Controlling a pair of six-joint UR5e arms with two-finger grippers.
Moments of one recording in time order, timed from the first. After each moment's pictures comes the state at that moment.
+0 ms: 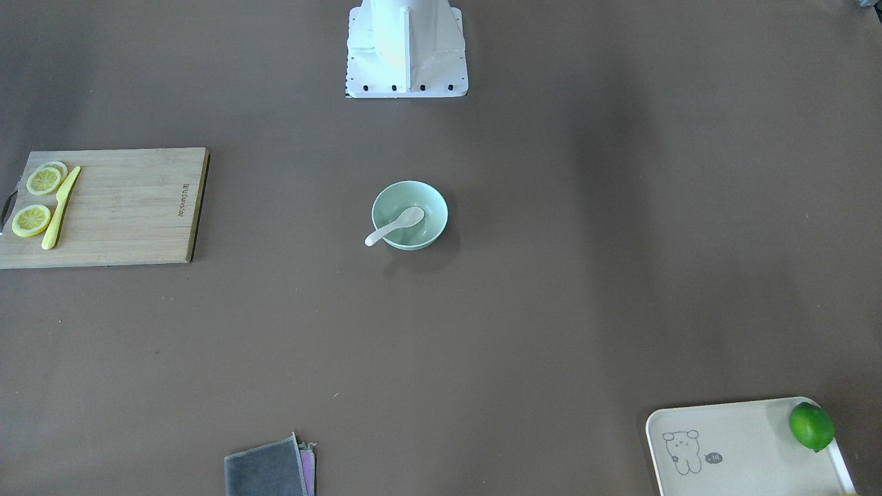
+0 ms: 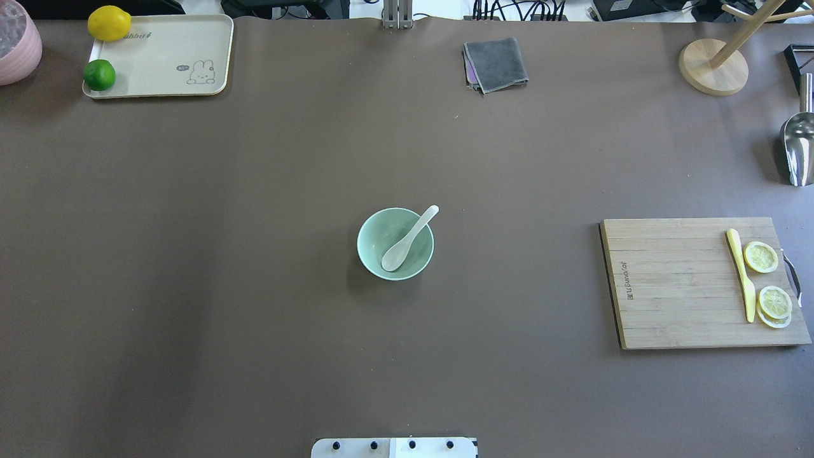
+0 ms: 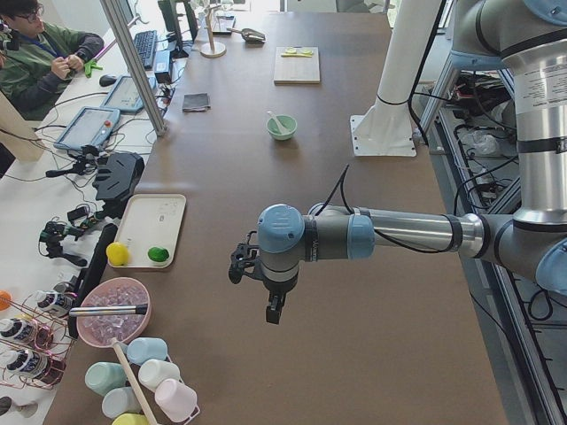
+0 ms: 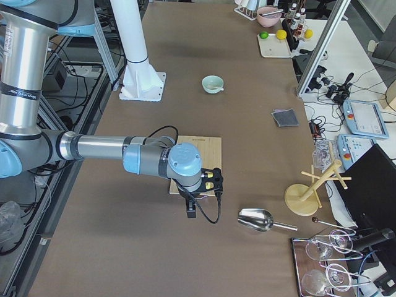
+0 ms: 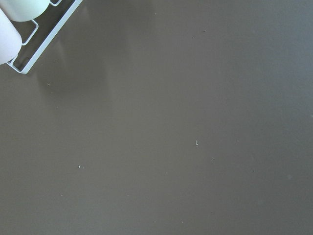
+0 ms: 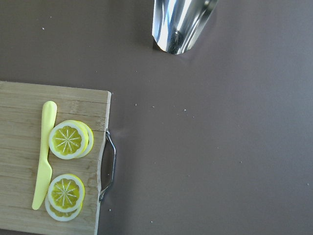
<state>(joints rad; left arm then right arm) -1.66 -1.36 -1.85 -1.46 -2.34 0.27 1.68 -1.83 1.86 -1.65 2.40 -0.22</state>
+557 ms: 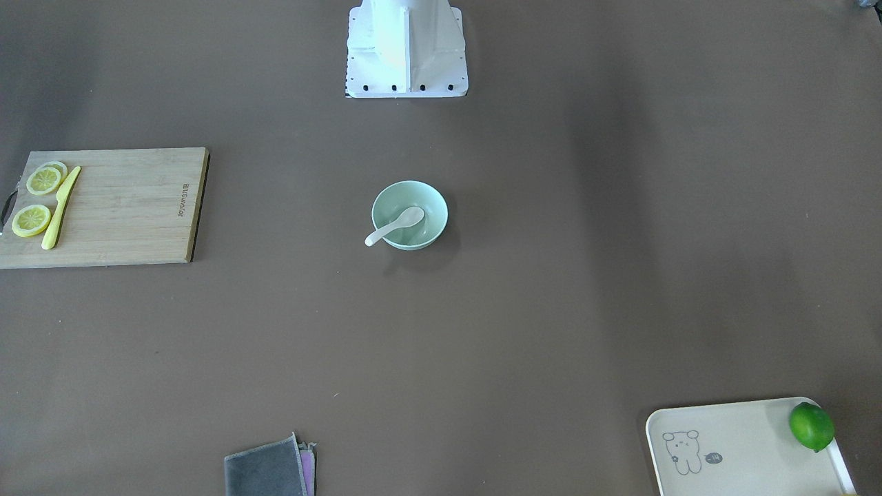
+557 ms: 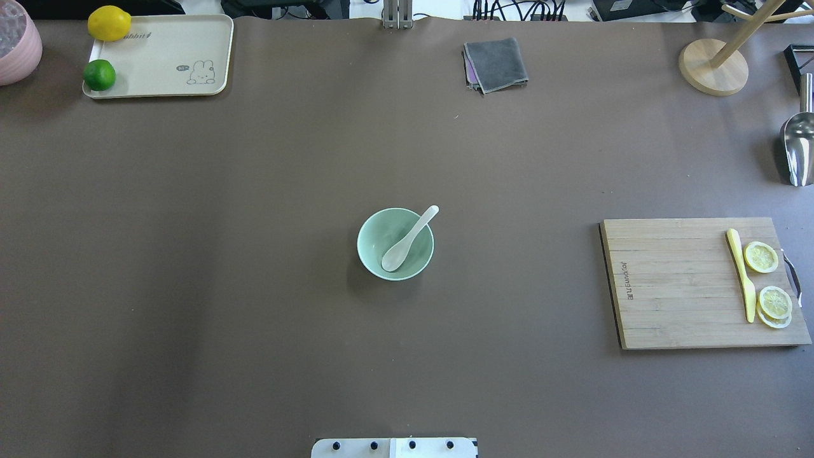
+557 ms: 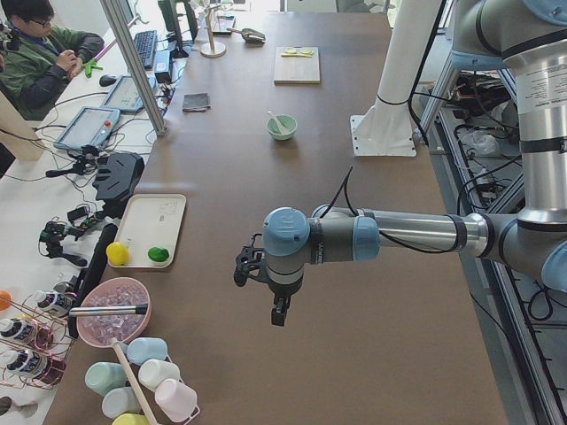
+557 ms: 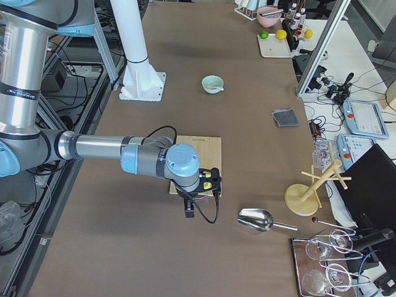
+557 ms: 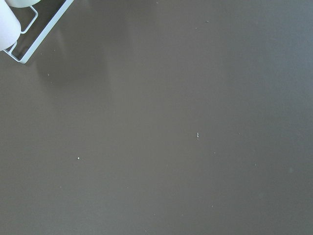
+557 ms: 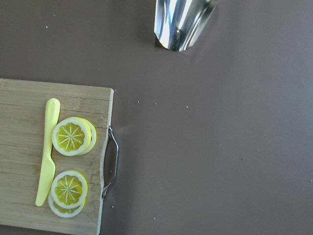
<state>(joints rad) -1.66 -1.35 -1.85 -1.46 -2.34 0.27 1.68 -1.84 1.86 -1.65 2.40 -0.22</state>
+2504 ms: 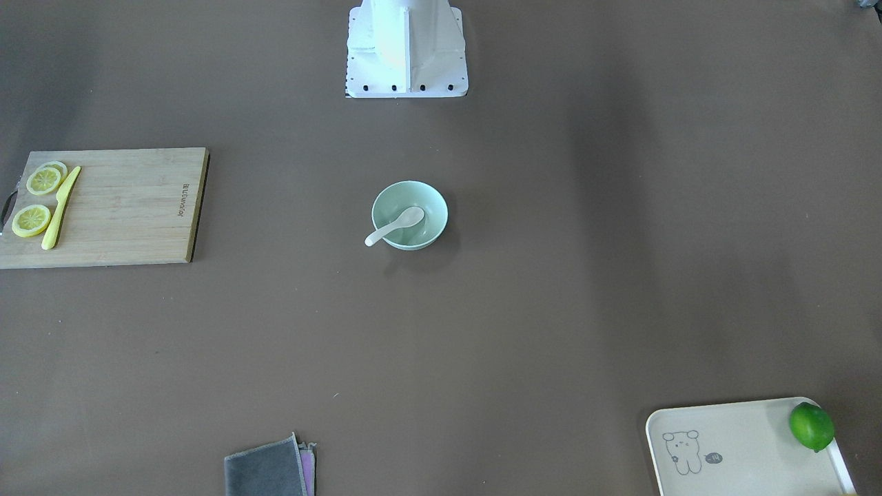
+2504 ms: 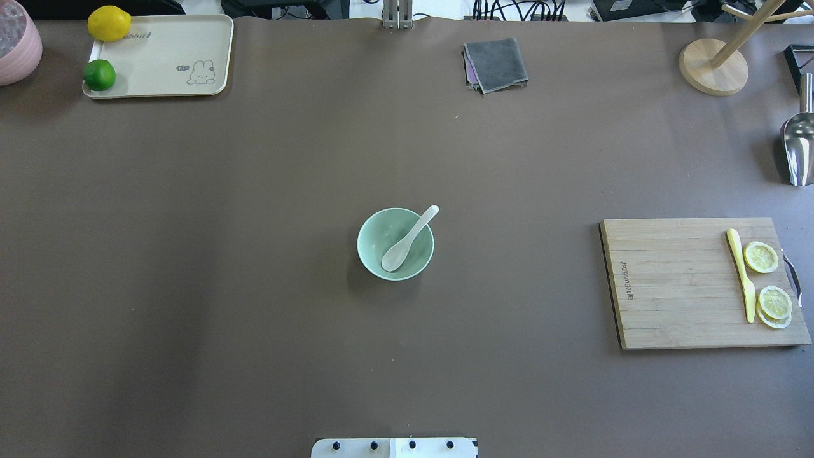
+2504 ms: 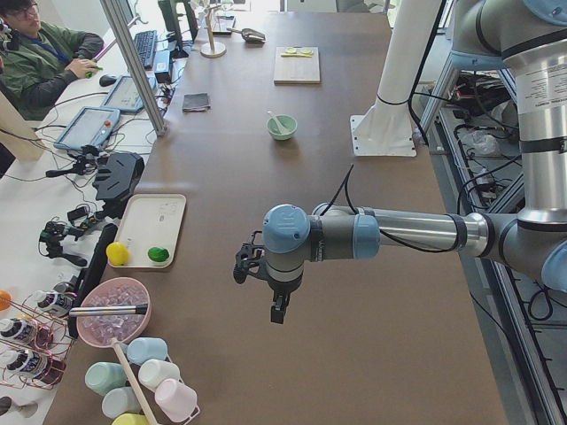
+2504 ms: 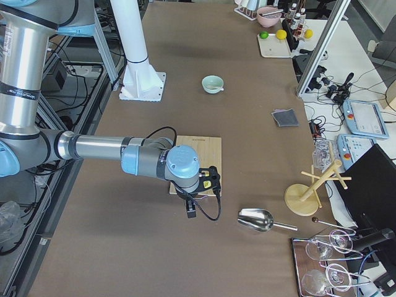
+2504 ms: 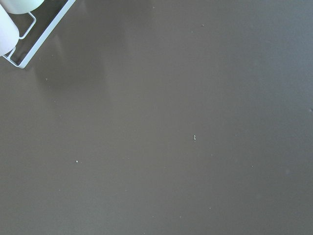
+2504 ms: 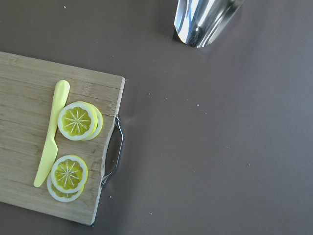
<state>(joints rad) -1.66 -1.35 -1.86 -1.46 -2.34 0.27 1.67 -1.85 1.85 -1.65 2.41 -0.34</state>
